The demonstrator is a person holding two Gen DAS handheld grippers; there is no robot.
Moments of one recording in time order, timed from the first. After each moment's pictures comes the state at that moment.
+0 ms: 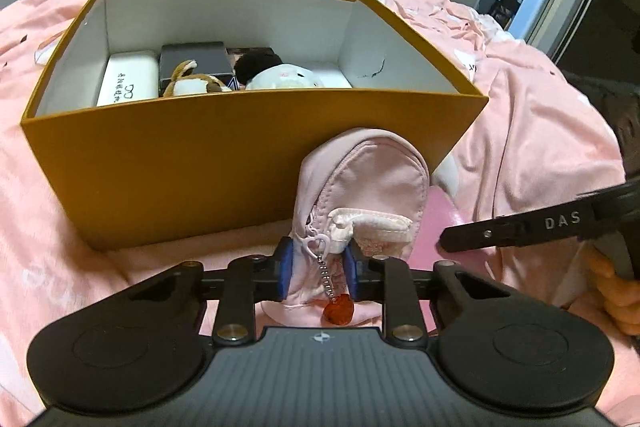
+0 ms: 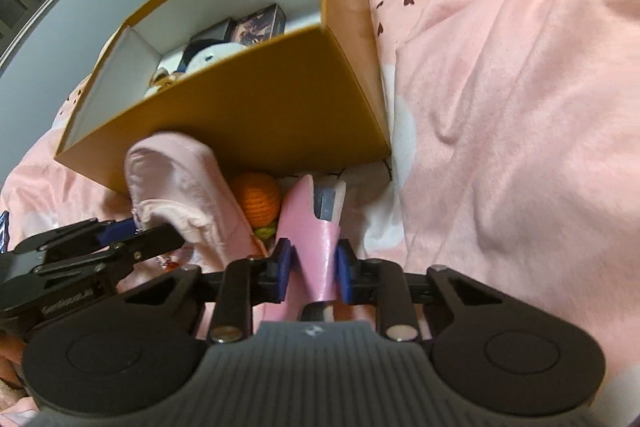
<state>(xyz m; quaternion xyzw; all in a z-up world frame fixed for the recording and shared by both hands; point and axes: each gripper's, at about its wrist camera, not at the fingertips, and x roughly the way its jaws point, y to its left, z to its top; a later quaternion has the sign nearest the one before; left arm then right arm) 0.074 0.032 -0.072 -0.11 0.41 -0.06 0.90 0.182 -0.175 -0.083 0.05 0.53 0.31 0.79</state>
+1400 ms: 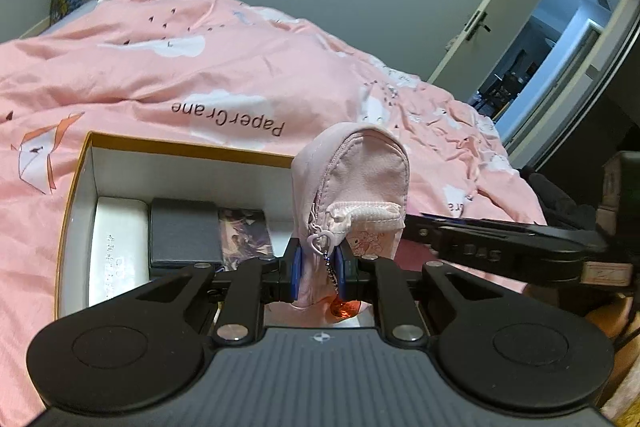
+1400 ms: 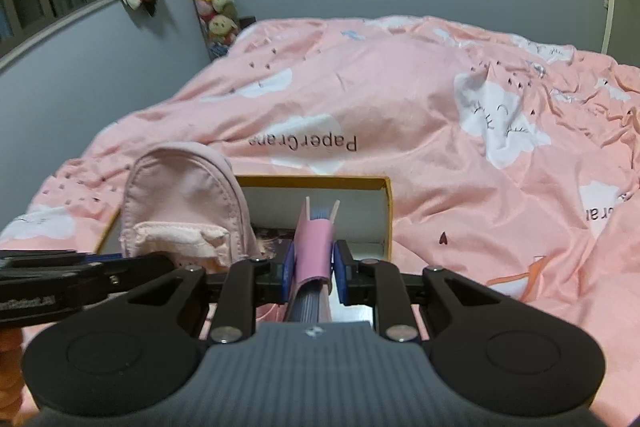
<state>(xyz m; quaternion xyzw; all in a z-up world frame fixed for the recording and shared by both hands) 0.185 0.085 0.031 -0.22 0.36 -0.06 0.91 0.282 -0.072 0.033 -0.05 0.37 0.30 0.88</state>
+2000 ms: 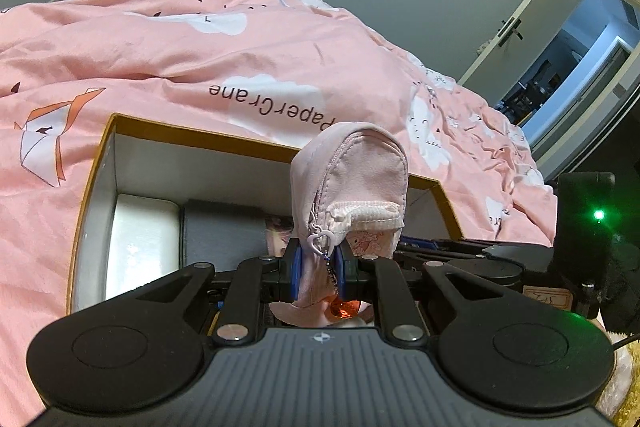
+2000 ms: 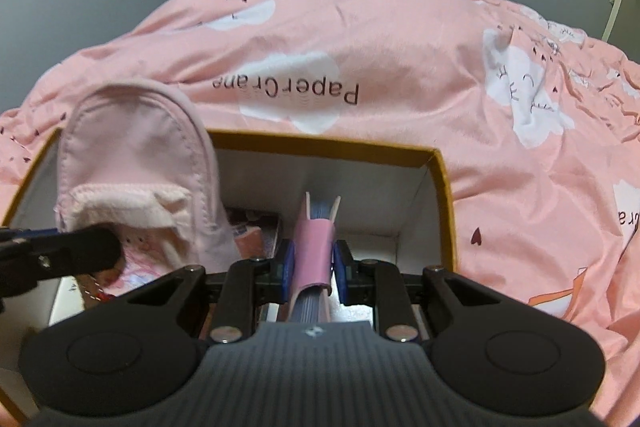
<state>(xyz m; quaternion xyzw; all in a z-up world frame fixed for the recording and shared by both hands) 0.216 0.123 -0.006 -0.24 0.37 -0.03 0.89 0.329 -0.009 -0.034 -0.11 0.43 0.26 0.86</state>
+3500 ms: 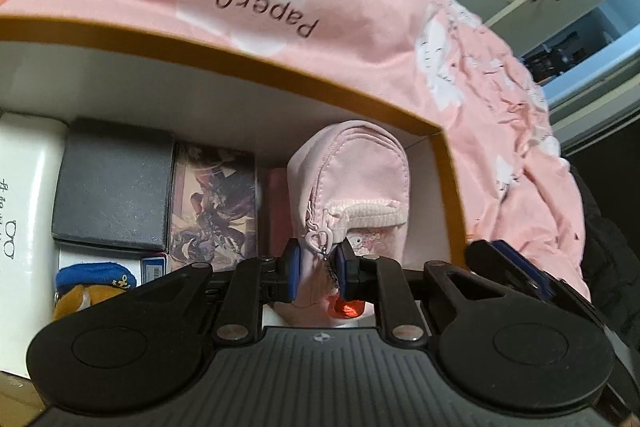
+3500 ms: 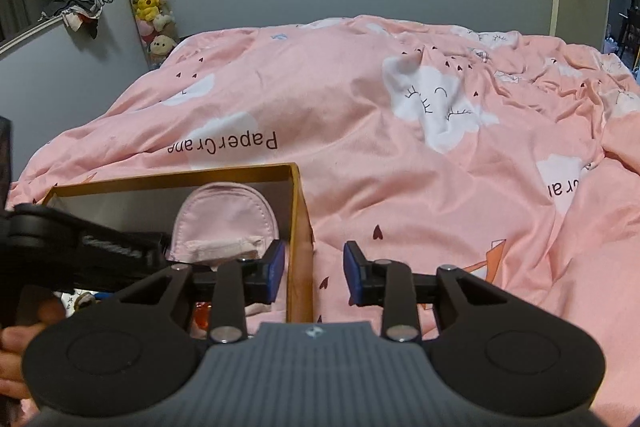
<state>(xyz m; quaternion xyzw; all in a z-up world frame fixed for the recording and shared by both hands) 0.295 0.069 -0.057 -0.30 0.49 -0.03 0.82 0.304 -0.110 -0.008 -0.03 0.34 0.23 0.91</state>
